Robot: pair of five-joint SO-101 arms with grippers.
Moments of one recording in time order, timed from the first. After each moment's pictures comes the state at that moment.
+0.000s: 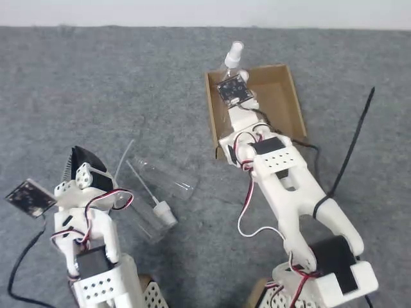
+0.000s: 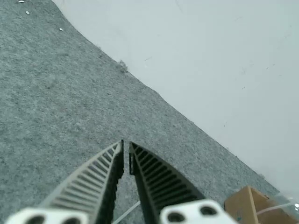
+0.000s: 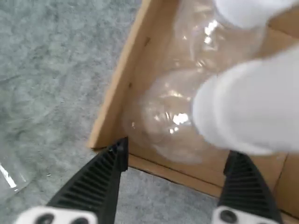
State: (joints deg) left arm -24.5 -103.4 97.3 33.1 35.0; right arm -23.2 -7.3 35.9 35.0 7.4
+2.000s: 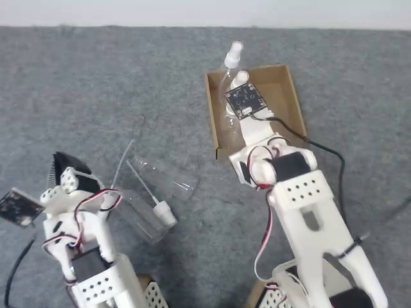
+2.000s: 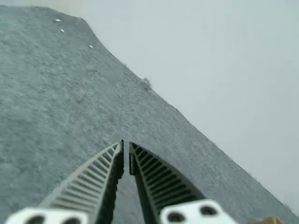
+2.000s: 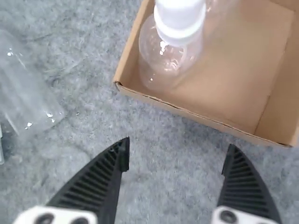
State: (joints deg) left arm -31.6 -103.4 97.3 32.4 35.0; right arm -23.5 -31.1 38.3 60.0 7.4
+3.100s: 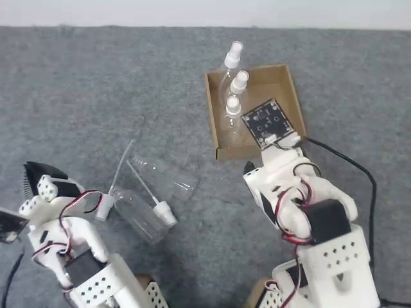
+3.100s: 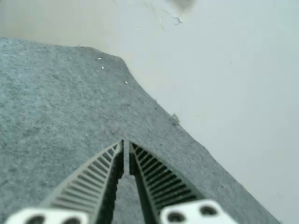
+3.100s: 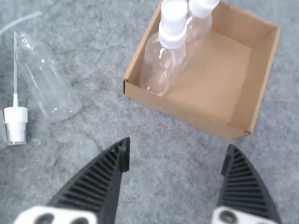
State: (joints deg) left arm -41.6 -103.4 97.3 29.0 35.0; right arm -23.6 -57.1 38.3 74.8 10.7
